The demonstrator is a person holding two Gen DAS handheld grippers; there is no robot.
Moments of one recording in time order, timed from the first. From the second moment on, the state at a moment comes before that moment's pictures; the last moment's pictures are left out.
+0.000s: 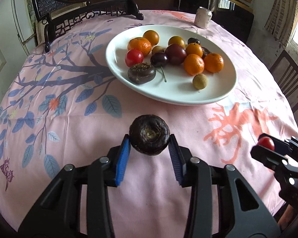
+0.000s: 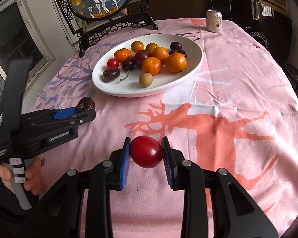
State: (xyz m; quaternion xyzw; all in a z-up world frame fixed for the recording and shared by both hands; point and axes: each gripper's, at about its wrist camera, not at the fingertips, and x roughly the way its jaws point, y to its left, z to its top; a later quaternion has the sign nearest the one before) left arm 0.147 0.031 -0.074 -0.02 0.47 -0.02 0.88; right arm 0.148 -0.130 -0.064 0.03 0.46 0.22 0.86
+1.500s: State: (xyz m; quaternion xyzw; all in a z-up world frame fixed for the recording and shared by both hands) left arm 0.174 0.037 0.016 -0.02 0.36 0.00 0.93; right arm 0.208 -0.119 0.001 -0.07 0.37 0.15 0.91
